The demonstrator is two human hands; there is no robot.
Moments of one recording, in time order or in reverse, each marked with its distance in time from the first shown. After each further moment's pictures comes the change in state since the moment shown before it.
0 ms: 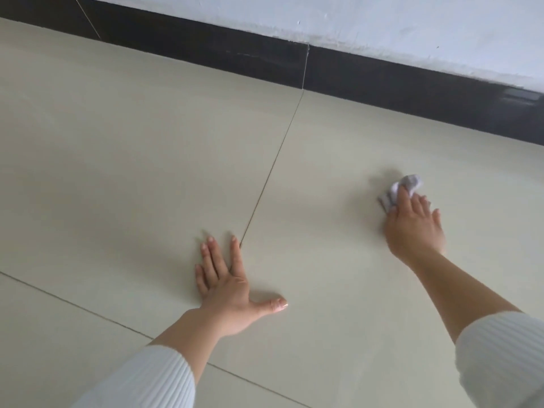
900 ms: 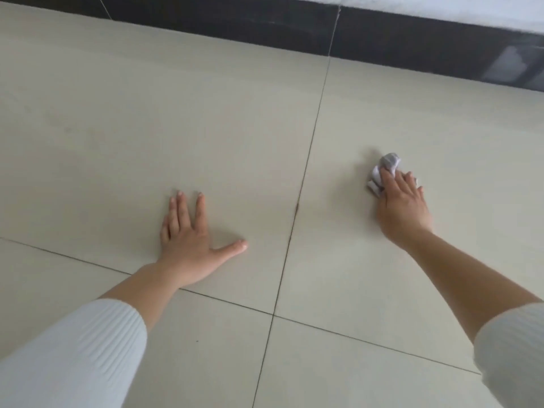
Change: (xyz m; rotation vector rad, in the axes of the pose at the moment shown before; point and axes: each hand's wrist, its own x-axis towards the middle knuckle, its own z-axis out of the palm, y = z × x) left_hand 0.023 -0.156 -0.054 0.115 0.244 0.080; right_hand -0.082 -0.088 0.042 0.078 0.021 -0.107
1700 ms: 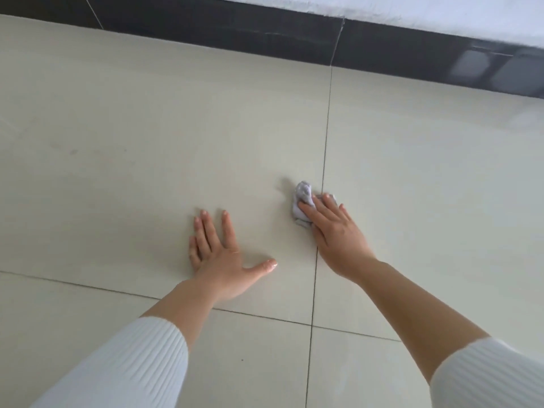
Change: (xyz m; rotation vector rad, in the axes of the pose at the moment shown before) left_hand 0.006 -0.008 -0.009 -0.036 -0.171 0.047; right_hand -0.051 -0.124 0.038 0.080 -0.177 -0.360
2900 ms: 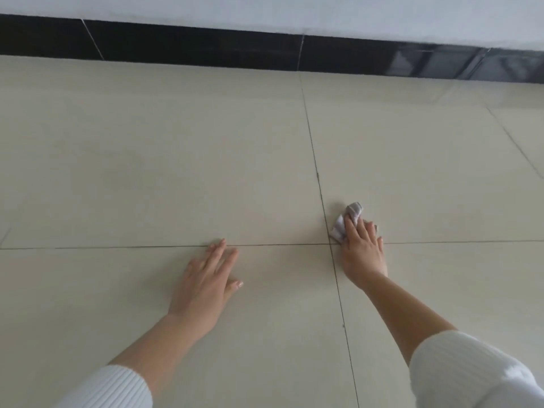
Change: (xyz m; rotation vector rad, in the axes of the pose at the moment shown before) left_hand -0.092 -0.146 0.029 0.254 0.274 0.583; right_hand -0.144 -0.087 0.042 0.060 0.166 0.730
